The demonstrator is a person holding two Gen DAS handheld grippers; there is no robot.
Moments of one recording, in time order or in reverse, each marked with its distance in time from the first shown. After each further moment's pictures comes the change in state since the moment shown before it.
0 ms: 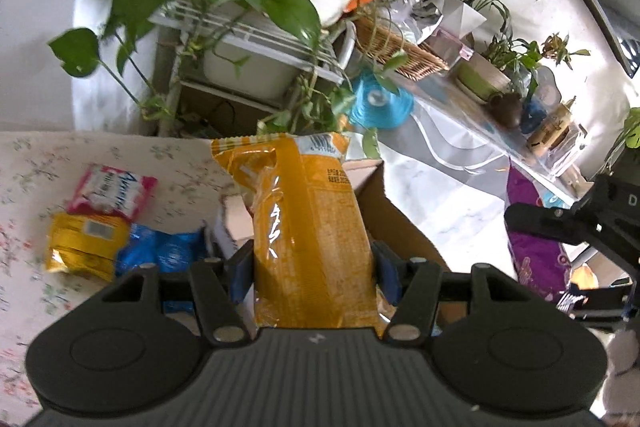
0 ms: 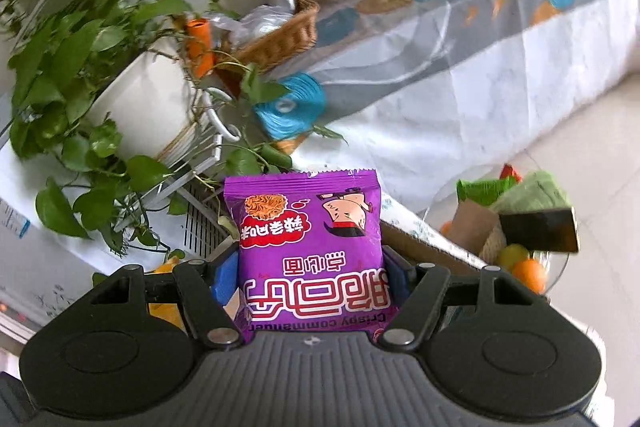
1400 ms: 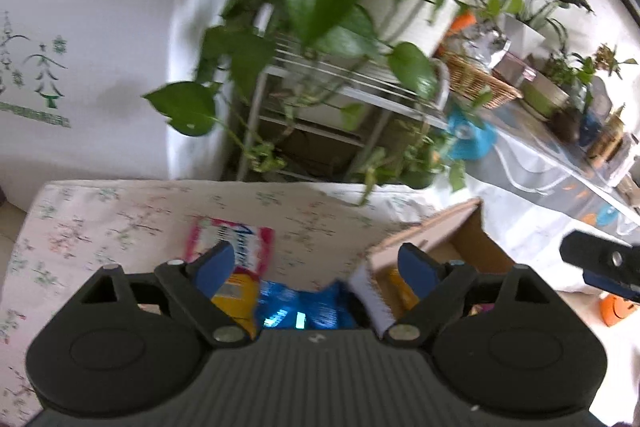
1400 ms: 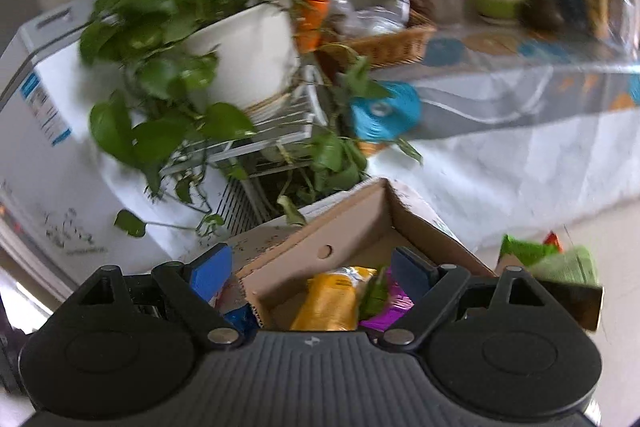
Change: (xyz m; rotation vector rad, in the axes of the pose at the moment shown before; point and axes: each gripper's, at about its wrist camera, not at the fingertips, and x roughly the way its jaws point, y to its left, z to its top) left arm -0.025 0.076 0.039 0.036 -0.045 0.175; right arm 0.012 0.073 -0.033 -0.407 -0.040 0.082
